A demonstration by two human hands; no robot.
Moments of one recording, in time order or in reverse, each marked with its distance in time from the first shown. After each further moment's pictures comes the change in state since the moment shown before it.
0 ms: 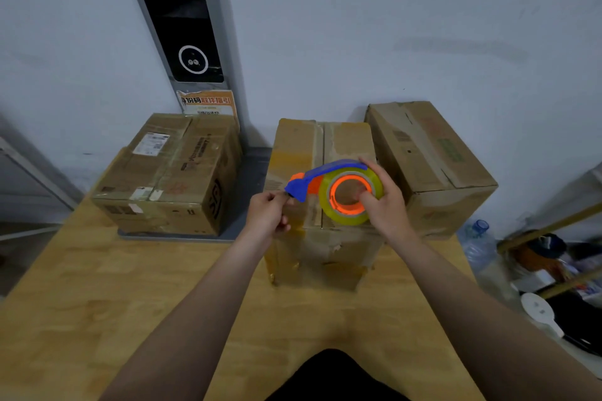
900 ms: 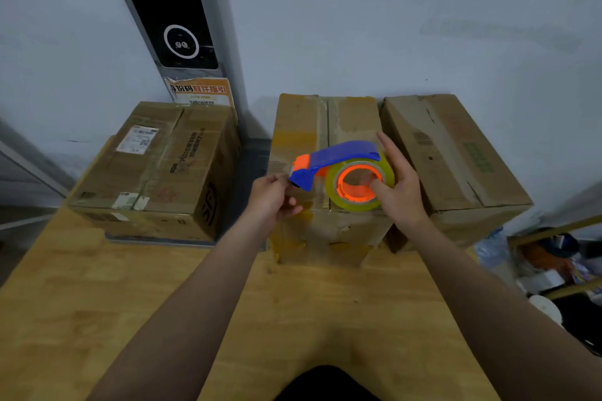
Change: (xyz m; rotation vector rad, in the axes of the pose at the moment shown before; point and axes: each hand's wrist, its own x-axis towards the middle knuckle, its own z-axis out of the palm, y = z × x) left_hand 0.087 0.037 0.021 -0.126 -0.013 -0.137; right_hand 0.093 0.018 0.002 -0.018 -0.068 -0.102
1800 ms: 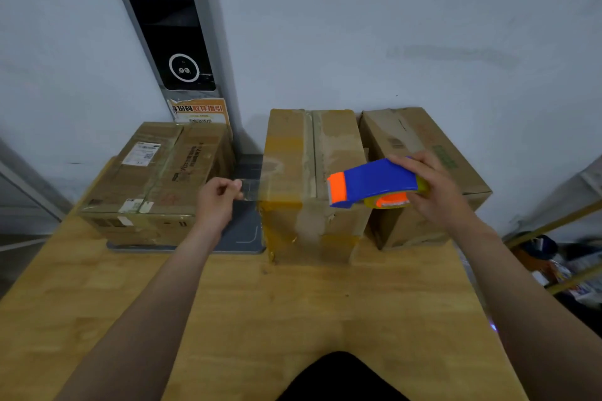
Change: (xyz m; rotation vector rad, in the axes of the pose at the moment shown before) left_hand -0.037 -0.011 -0.089 0.343 0.173 0.438; right_hand -0.055 -0.022 -0.102 -0.580 -0.143 -0.373
